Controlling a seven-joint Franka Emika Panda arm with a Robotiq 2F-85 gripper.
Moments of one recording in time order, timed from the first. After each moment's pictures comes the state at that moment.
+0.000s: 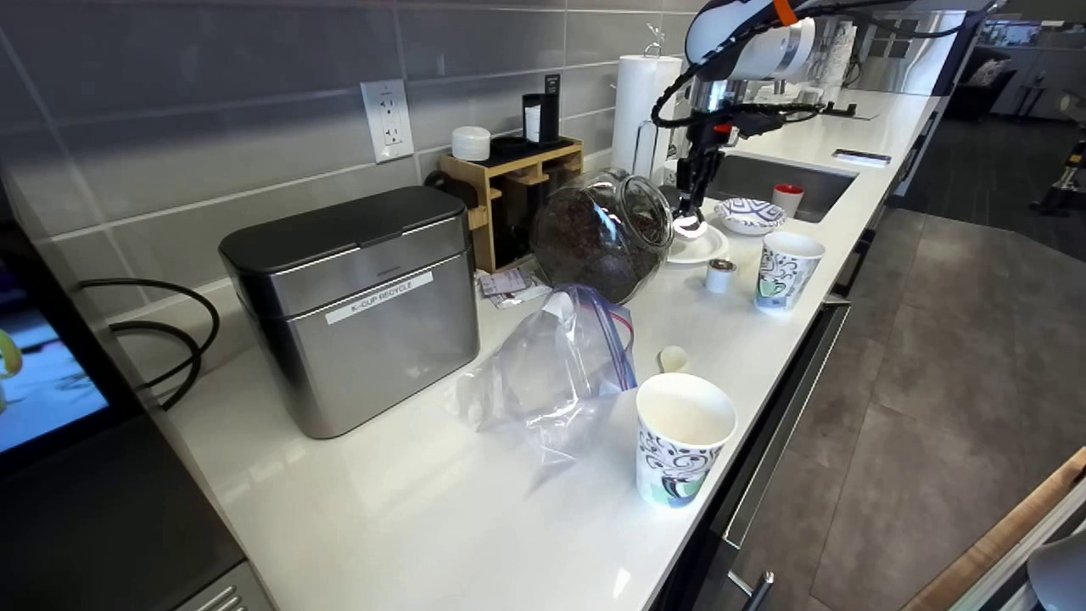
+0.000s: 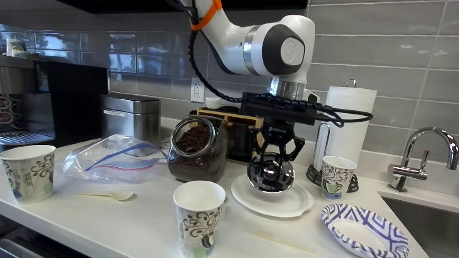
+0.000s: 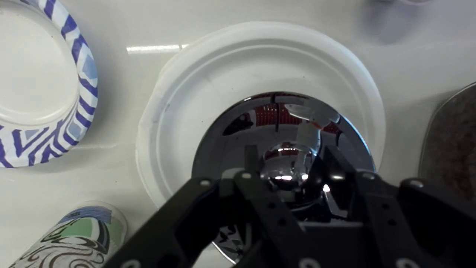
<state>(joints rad) -0.08 0.50 -0.02 -1.61 0.05 2.13 -0.47</state>
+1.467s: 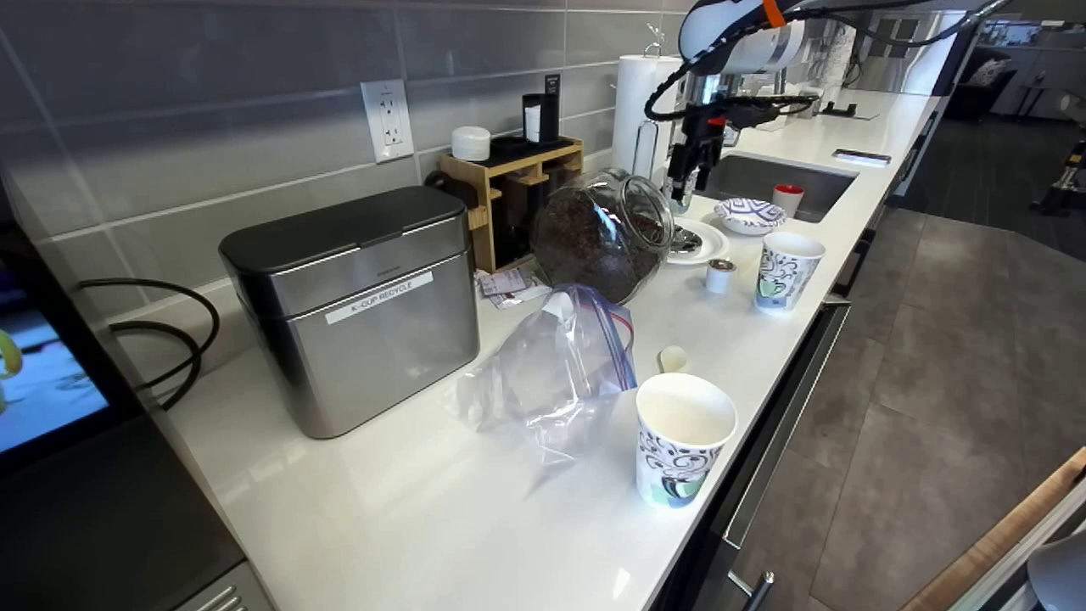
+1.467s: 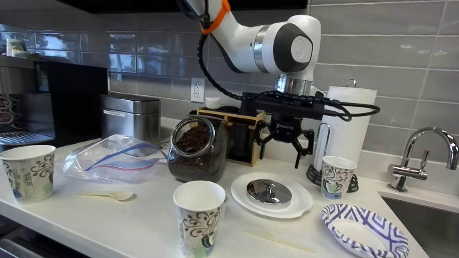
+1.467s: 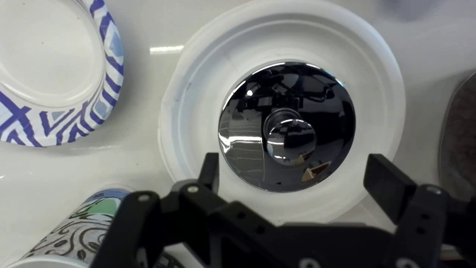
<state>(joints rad) -0.10 0.56 0.00 -1.48 0.01 2.07 -0.44</state>
